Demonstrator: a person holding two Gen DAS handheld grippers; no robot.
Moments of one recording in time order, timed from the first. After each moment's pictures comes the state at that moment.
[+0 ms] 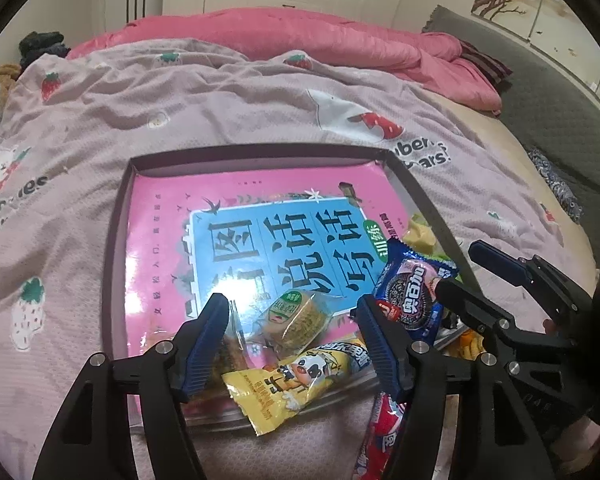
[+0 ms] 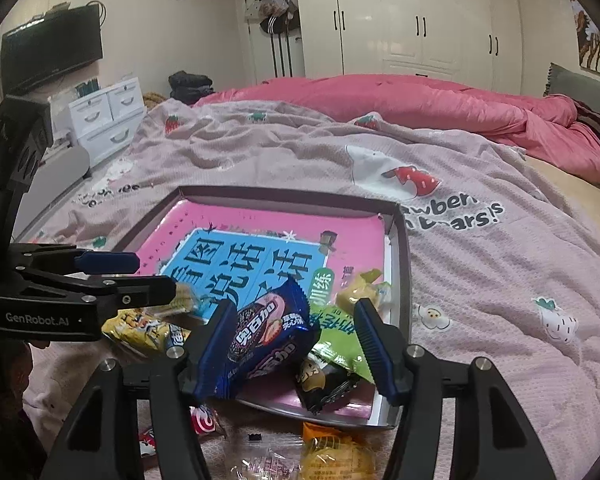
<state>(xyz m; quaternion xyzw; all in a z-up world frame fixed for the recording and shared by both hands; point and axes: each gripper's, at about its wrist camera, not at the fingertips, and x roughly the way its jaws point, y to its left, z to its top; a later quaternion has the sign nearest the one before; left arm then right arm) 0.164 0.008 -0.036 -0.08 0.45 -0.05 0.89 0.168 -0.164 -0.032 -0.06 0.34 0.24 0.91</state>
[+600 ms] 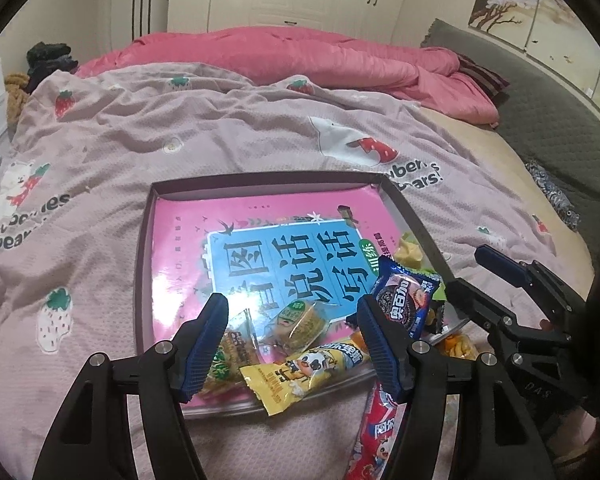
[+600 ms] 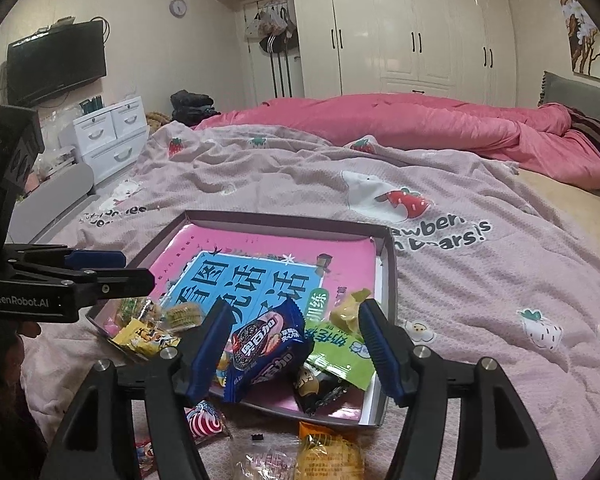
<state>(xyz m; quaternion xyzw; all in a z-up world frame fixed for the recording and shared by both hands) 0.146 0.016 -0.006 -0.08 0.42 -0.04 0.90 0.156 -0.173 -0.012 -0.05 0.31 0.24 0.92</state>
